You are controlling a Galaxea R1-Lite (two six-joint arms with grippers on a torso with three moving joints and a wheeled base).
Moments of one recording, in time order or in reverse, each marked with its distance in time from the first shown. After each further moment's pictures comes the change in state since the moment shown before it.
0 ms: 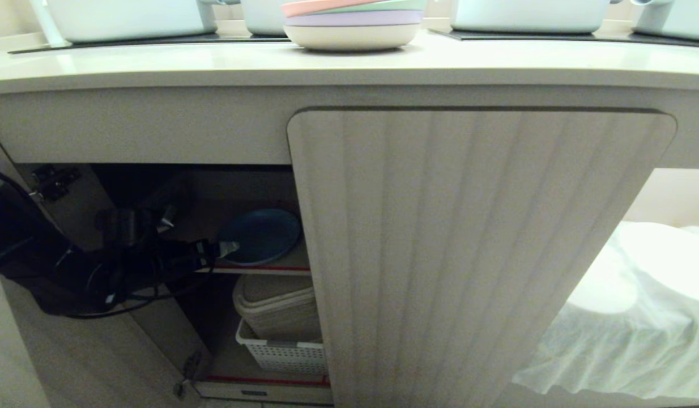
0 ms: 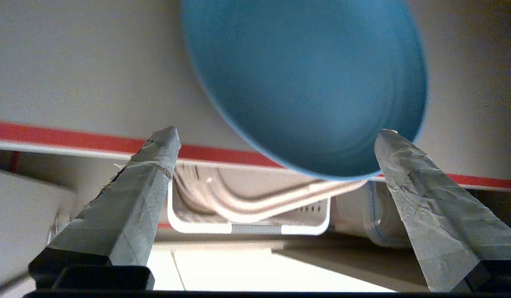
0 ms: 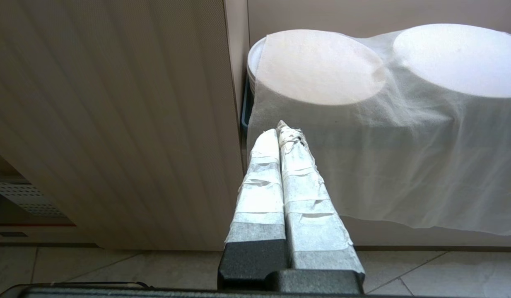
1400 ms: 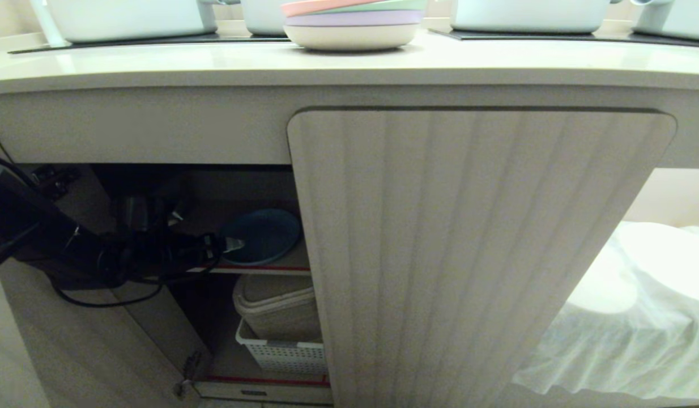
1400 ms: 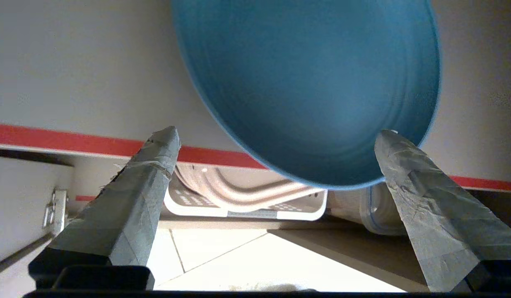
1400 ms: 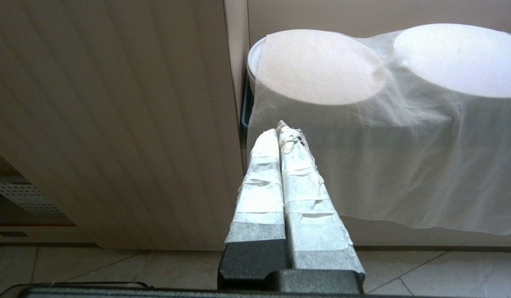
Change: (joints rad) left arm -0.022 0.013 -0.150 0.229 0.017 0.002; right arm 0.000 0.000 0.000 0.000 0.000 0.000
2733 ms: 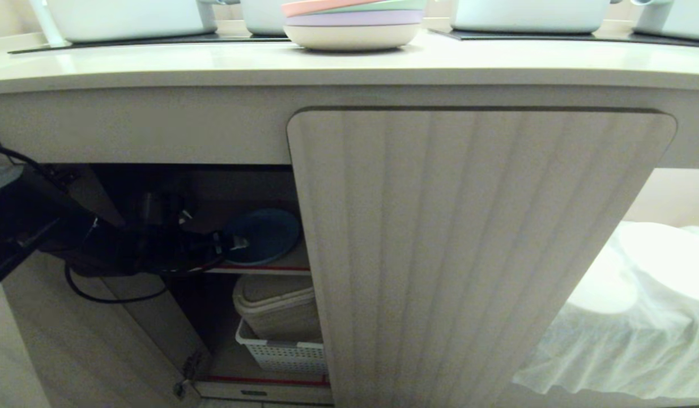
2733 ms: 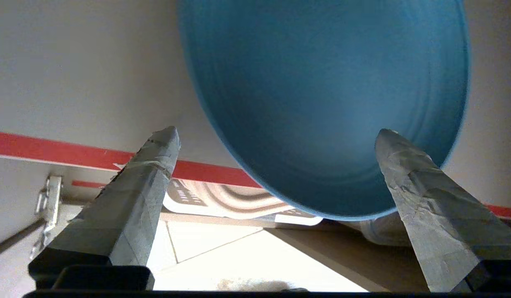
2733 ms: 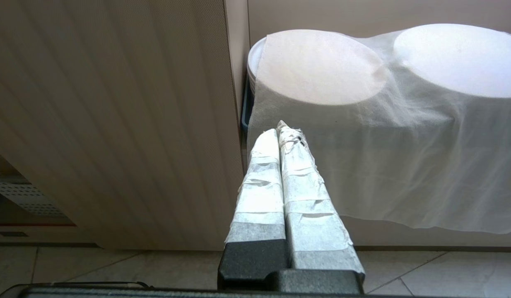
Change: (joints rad) left arm -0.026 0.055 -0.116 0.118 0.063 -0.058; right arm 0.000 0.000 0.000 0.000 0.000 0.000
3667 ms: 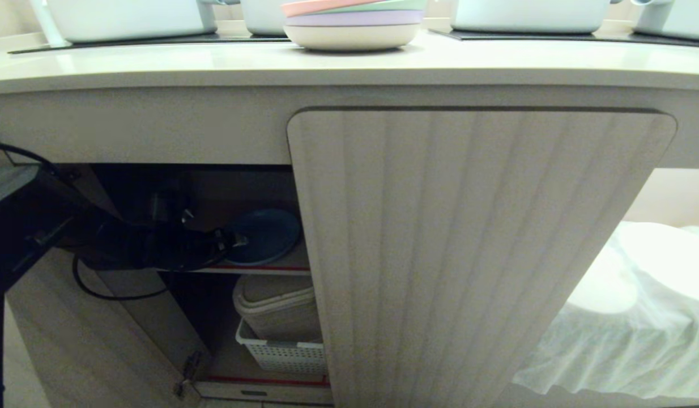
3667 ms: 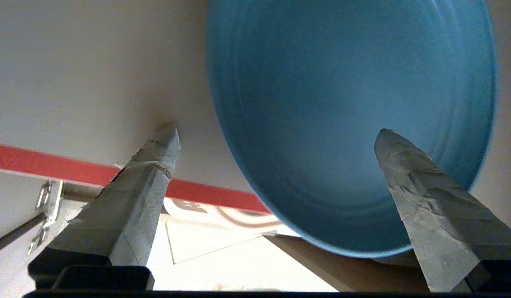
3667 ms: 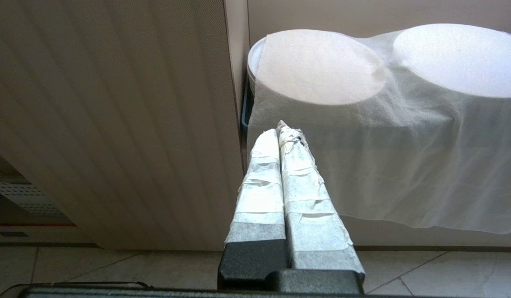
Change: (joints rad) left arm -0.004 0.047 -0.079 0.047 0.051 -0.041; right arm 0.000 0.000 0.000 0.000 0.000 0.000
